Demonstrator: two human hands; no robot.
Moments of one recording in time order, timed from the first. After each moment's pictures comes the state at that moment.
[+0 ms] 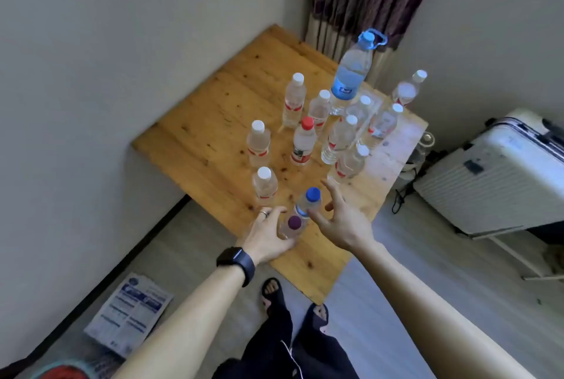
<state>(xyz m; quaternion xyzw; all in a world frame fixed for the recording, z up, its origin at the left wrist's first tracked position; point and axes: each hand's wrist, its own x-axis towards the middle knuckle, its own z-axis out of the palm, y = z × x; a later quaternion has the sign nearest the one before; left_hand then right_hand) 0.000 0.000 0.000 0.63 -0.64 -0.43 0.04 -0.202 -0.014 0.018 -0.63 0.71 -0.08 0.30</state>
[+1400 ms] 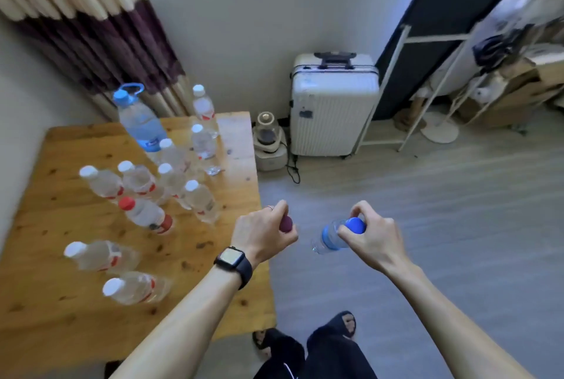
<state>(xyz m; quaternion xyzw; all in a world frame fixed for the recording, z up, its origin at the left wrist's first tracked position) -0.252 0.008 0.064 0.26 -0.95 -0.14 0.00 -0.395 0.199 0.069 -0.24 0.92 -0.26 0.18</state>
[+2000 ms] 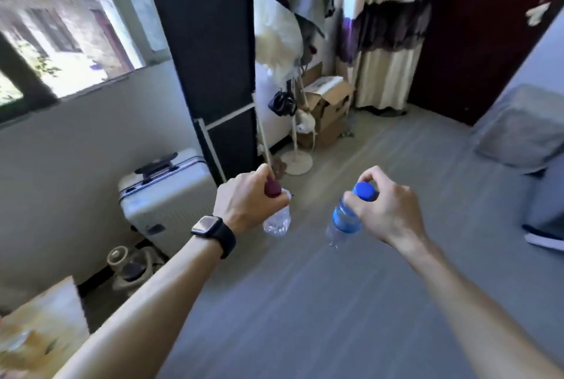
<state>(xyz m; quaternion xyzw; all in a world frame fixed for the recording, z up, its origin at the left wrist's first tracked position) -0.639 0.233 0.222 -0.01 -0.98 -0.18 0.09 -0.633 0.484 0.215 0.02 0.93 -0.36 -0.10</state>
